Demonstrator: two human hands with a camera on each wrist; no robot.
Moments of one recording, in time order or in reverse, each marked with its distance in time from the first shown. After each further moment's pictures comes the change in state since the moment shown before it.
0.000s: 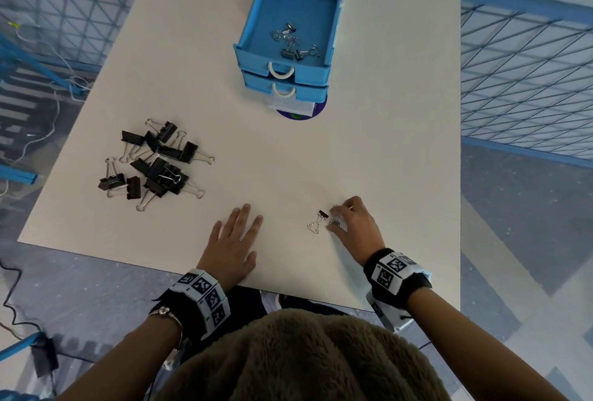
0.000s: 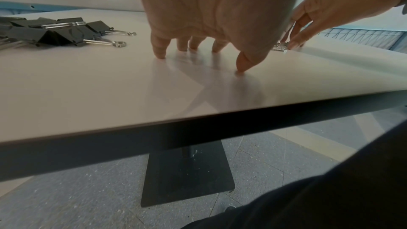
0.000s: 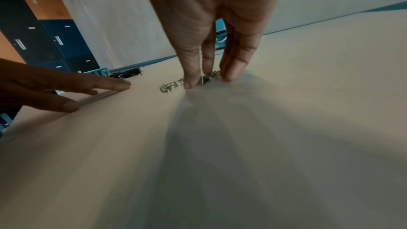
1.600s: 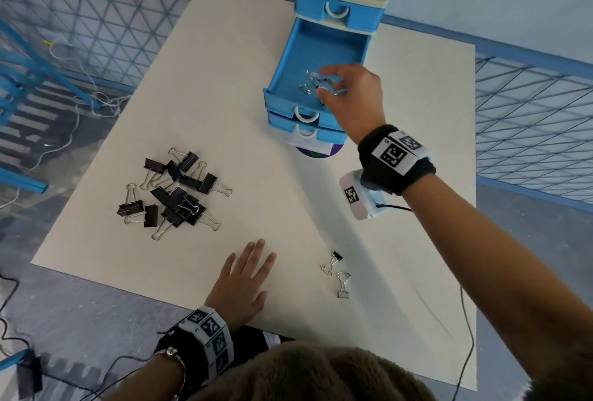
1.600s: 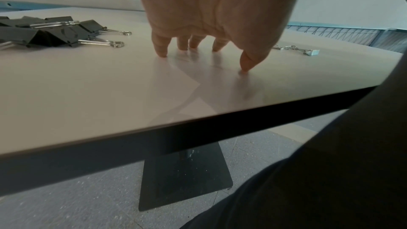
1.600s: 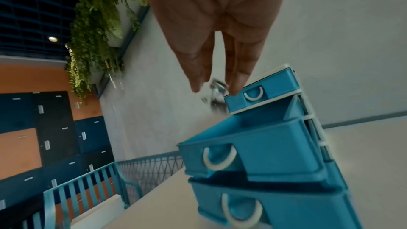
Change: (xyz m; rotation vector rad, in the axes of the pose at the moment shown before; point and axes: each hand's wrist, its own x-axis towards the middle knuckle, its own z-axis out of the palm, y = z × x) left_hand 0.001 -0.011 0.006 0.046 0.086 0.082; right_hand 0.164 -0.159 -0.135 0.187 0.419 -0.349
